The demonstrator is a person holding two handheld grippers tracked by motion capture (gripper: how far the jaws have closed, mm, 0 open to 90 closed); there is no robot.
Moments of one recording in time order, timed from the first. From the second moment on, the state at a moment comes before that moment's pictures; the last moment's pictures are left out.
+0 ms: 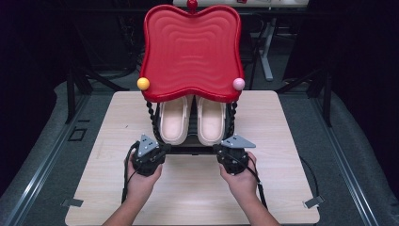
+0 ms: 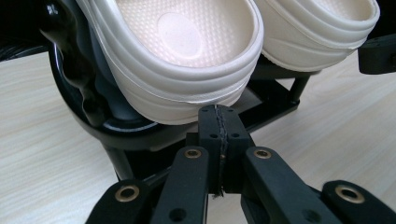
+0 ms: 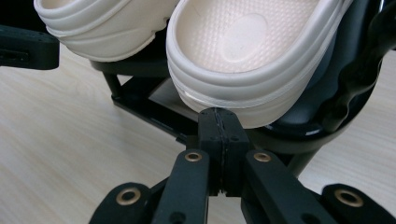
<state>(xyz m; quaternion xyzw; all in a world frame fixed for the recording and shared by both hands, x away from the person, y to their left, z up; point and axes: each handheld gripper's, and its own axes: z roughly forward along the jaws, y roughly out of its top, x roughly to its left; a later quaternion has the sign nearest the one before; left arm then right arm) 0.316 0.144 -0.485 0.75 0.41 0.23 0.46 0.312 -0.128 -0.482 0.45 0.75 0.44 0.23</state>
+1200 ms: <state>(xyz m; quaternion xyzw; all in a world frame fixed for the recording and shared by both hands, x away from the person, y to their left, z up) 0.353 0.116 -0.493 0.77 0.41 0.22 0.44 0.349 -0.109 -0.487 0.46 0.75 0.43 0.22</state>
